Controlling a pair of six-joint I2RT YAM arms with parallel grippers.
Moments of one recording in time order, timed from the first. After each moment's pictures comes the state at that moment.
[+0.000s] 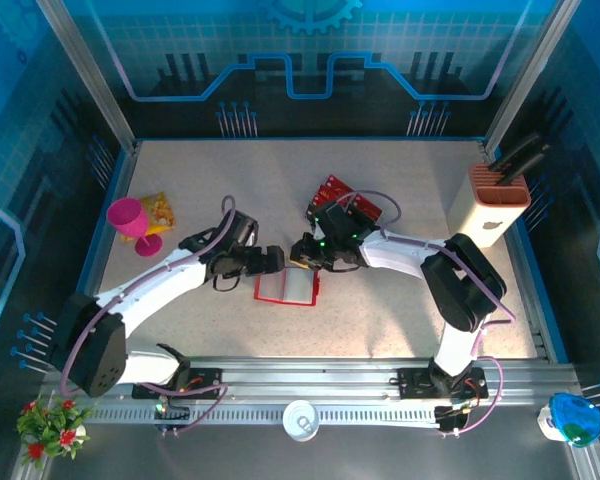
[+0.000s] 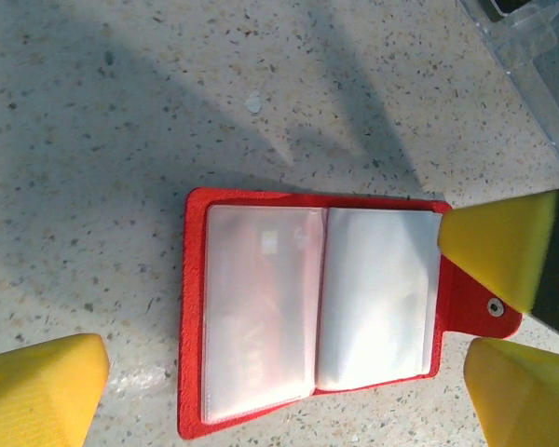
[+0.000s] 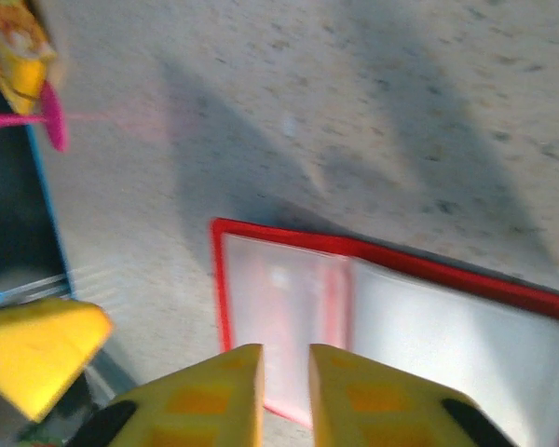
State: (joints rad) left arm -0.49 1.35 0.87 -0.57 0.10 -0.63; right arm 0.68 1.78 1.06 -0.19 -0.40 0.98
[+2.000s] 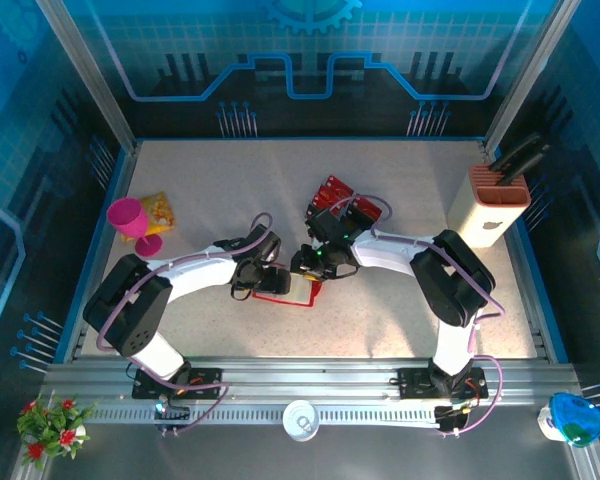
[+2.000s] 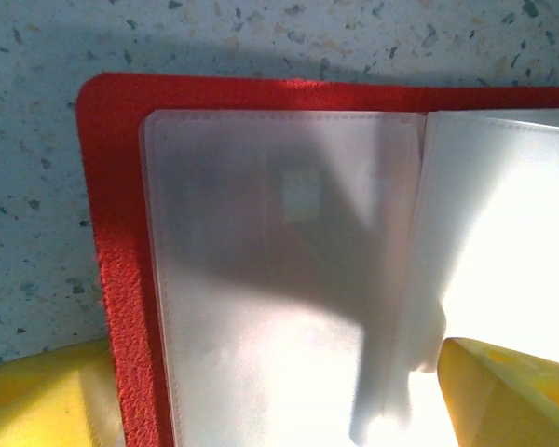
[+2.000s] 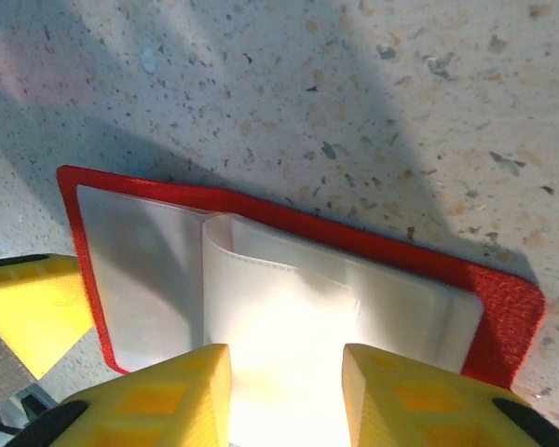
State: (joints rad) left arm -0.58 1.59 0.83 -0.50 0.06 -0.53; right arm 0.71 1.85 1.11 -0.33 -0.35 0.91
